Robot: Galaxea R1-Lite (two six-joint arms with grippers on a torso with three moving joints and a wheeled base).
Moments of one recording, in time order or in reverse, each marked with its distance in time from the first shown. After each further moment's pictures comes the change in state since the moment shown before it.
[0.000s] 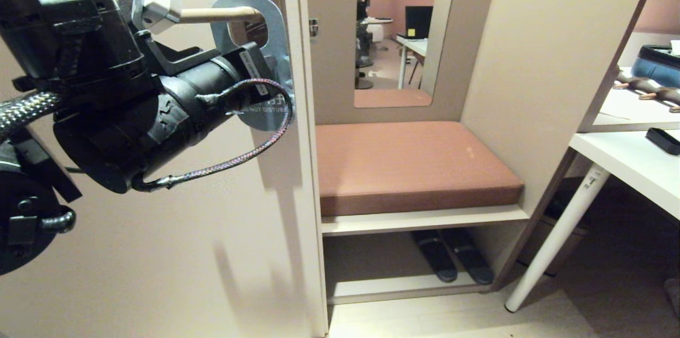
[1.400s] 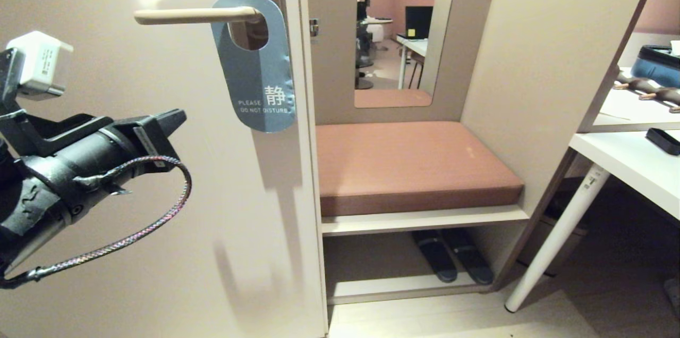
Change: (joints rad) left arm 0.196 -0.273 0.371 0.001 0.000 0.137; right arm 0.001 0.000 0.000 0.000 0.000 0.000
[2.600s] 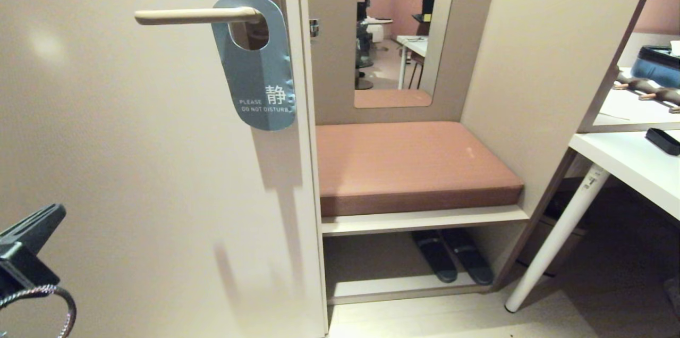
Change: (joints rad) left arm 0.284 -0.410 0.445 -0.001 -0.007 0.059; right arm 0.000 0.000 0.000 0.000 -0.001 0.000
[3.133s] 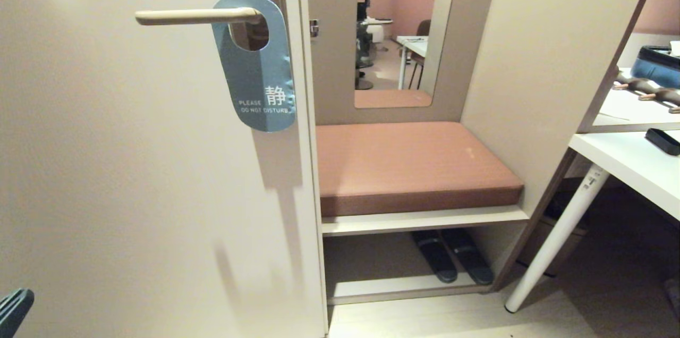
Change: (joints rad) left arm 0.151 -0.427 0.202 0.152 -0.262 0.090; right arm 0.000 0.000 0.000 0.000 0.000 0.000
